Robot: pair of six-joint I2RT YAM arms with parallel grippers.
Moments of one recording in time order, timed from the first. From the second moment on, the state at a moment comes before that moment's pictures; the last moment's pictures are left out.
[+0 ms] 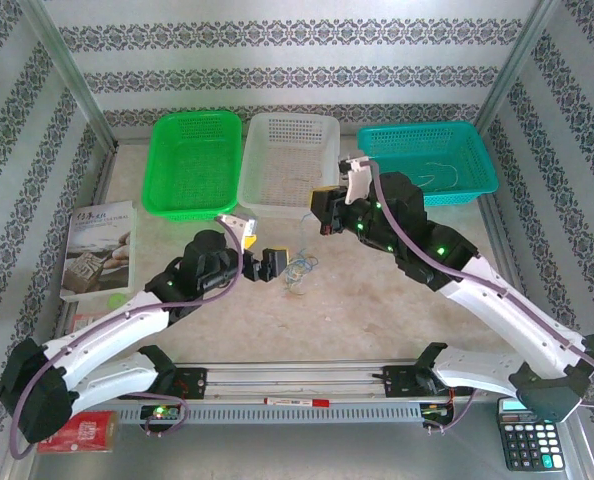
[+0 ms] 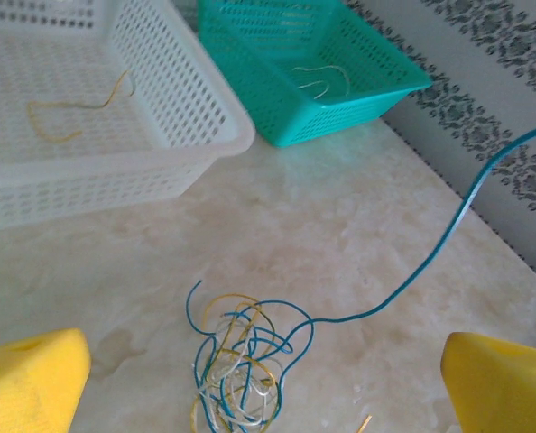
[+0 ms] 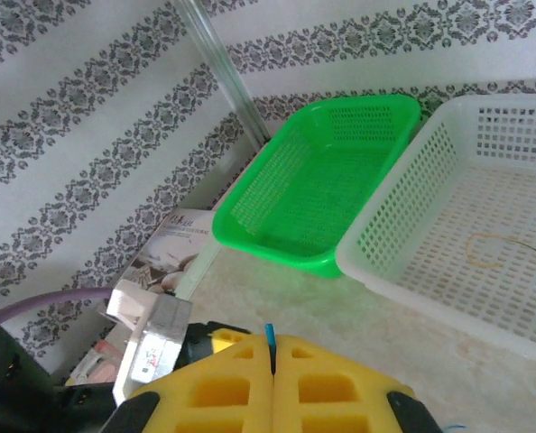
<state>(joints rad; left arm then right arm) -0.67 1.03 0.63 0.05 0.10 -0.38 0.79 1.13 1.30 -0.45 -0.01 0.46</state>
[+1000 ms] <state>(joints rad) -0.67 1.15 1.08 -0.08 0.42 -0.16 0.64 1.14 1.36 -0.50 -0.29 0.42</state>
